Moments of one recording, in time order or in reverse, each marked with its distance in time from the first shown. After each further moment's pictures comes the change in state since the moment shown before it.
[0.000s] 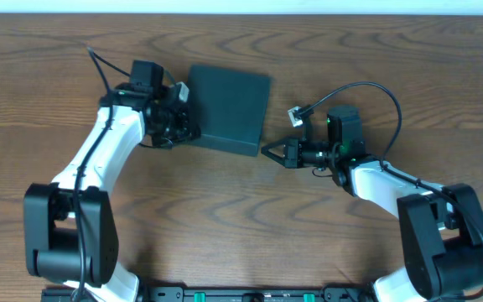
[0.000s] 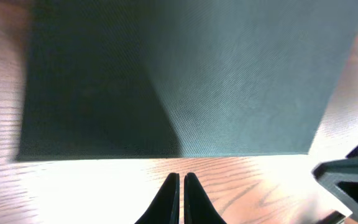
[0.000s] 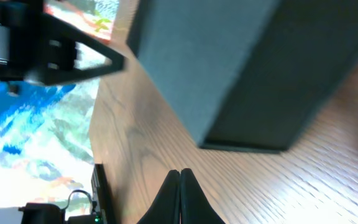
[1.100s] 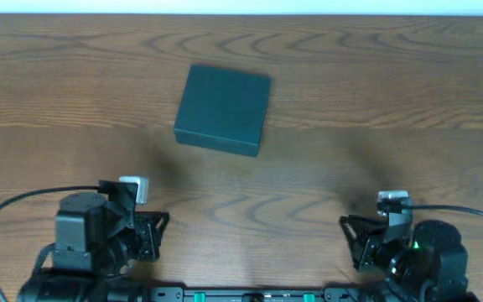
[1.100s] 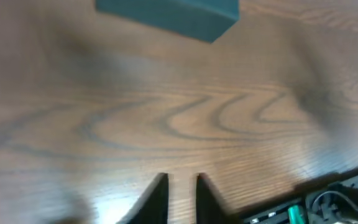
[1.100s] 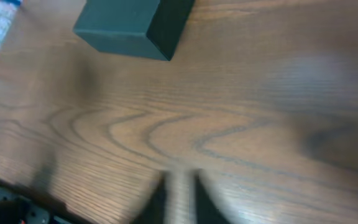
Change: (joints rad) left arm 0.011 -1.180 -0.425 -0.380 -0.111 0.050; right arm -0.043 -1.386 -0.045 -1.301 0.632 -0.173
